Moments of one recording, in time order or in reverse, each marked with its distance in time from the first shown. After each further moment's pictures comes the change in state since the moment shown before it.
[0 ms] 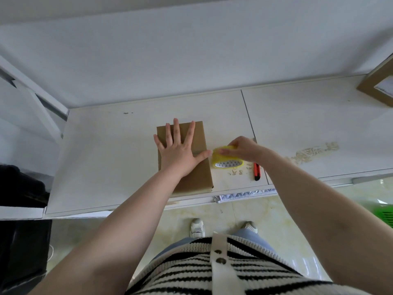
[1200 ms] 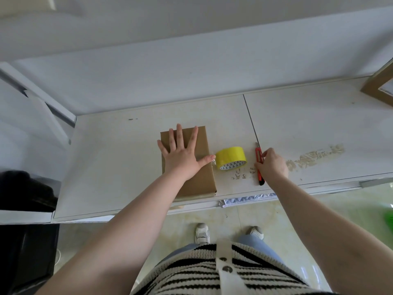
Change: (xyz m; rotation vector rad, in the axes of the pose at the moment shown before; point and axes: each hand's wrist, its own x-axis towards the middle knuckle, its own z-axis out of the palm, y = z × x) left_hand 0.001 0.003 -0.004 0.013 -0.047 -0.016; right_hand -0.031 0.052 0.021 -0.032 0.472 0.492
